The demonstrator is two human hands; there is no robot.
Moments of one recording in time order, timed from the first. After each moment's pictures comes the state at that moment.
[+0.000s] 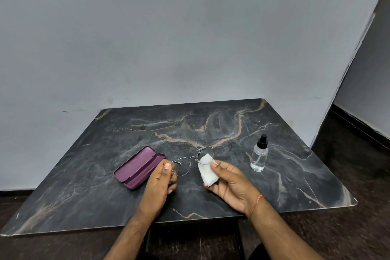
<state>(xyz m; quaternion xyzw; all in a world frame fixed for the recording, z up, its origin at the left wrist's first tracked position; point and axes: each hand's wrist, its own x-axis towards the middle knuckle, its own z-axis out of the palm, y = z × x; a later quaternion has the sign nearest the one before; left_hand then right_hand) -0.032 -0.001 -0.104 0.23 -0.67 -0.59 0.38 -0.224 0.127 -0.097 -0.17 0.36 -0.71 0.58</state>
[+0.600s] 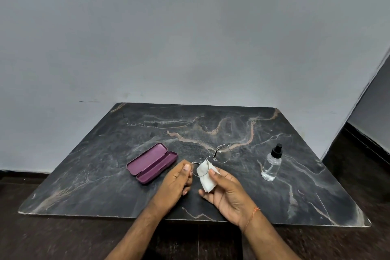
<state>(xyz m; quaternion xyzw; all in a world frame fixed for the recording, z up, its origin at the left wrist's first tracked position) -0.034 -0.003 -0.108 0.21 -0.69 -0.61 0.32 -0.184 0.111 -0.099 -0.18 0.37 -0.69 0.59</state>
